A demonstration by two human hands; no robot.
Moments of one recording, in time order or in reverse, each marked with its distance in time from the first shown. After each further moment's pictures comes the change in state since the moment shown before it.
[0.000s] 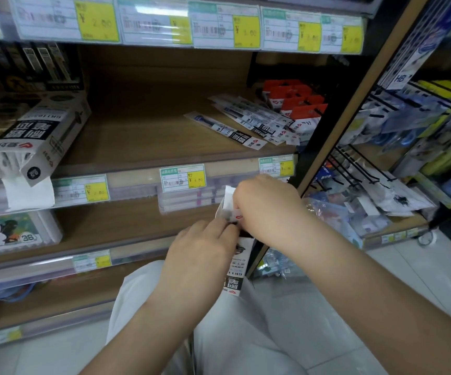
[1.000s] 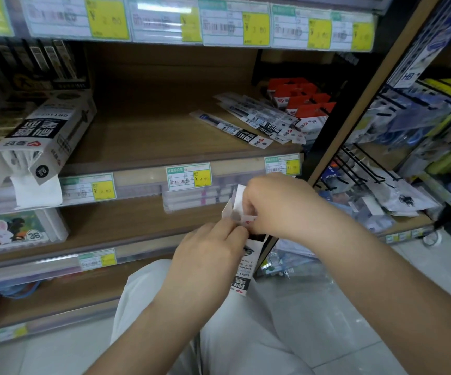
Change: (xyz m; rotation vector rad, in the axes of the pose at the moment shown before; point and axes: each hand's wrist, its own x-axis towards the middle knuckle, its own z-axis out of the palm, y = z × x) left_hand -0.004 -0.002 0.000 -0.083 -0.014 0.002; right_hand 0.001 0.005 -0.007 -0.031 -0.081 -0.020
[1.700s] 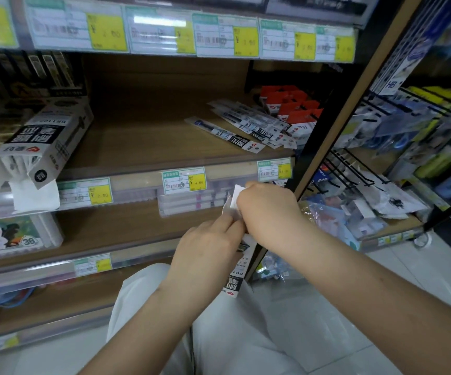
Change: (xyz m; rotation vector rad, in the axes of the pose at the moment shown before) left_hand 0.014 0.001 0.002 0.003 -0.001 0.033; right_hand -0.002 -0.010 0.010 -0.100 0.038 0.081
